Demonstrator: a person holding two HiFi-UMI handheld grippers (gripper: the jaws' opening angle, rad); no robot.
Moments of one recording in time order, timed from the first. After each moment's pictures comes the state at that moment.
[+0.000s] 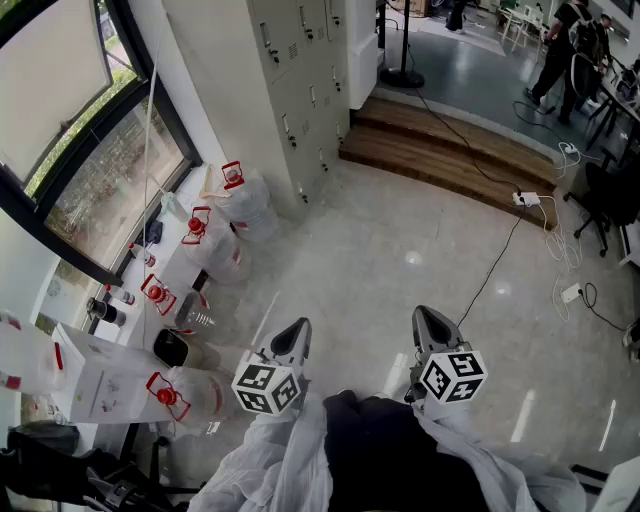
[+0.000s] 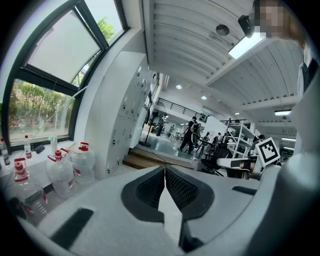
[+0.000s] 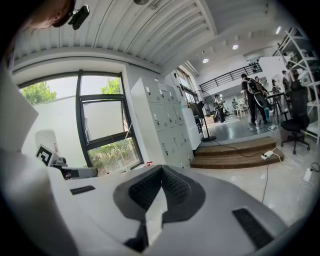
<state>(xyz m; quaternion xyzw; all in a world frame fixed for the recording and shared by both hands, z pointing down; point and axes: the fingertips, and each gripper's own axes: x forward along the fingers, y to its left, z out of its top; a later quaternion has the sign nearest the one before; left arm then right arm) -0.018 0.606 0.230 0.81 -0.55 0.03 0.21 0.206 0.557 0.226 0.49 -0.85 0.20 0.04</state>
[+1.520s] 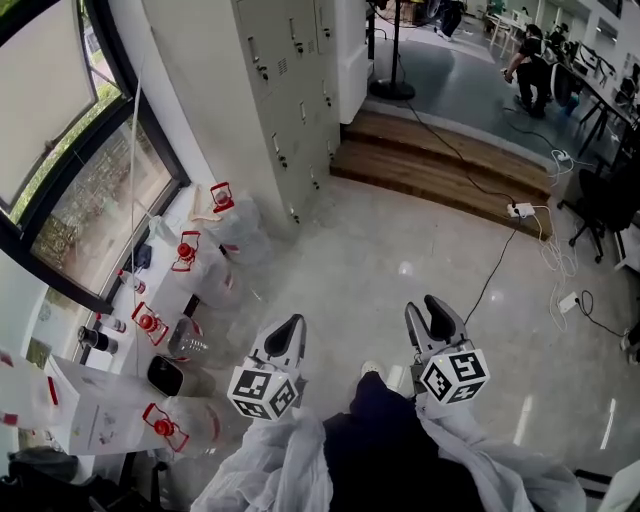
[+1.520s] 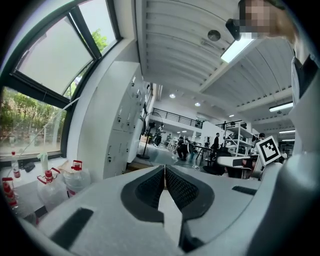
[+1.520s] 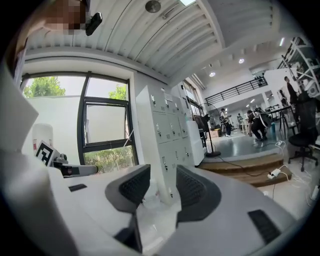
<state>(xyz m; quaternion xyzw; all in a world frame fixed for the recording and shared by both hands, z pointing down) -0.042 0.517 0.200 0.82 -0.55 0.00 0.14 0.182 0.471 0.190 0.49 -0.87 0.12 0.01</state>
